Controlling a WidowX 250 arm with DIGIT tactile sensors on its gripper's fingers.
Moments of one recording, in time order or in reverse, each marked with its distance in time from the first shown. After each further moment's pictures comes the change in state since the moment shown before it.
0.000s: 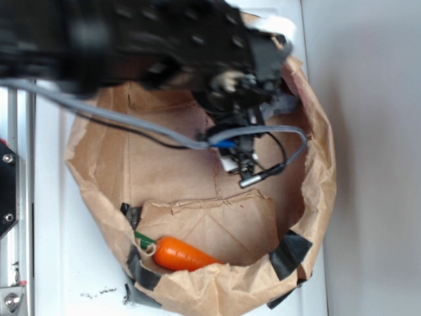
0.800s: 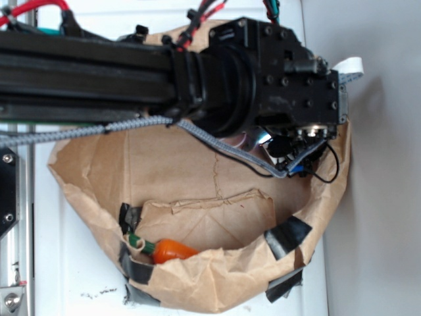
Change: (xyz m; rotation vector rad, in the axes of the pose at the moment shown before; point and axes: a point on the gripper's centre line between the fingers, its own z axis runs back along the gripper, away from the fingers) arm 0.029 -0.017 -0.031 0.115 -0.008 0.144
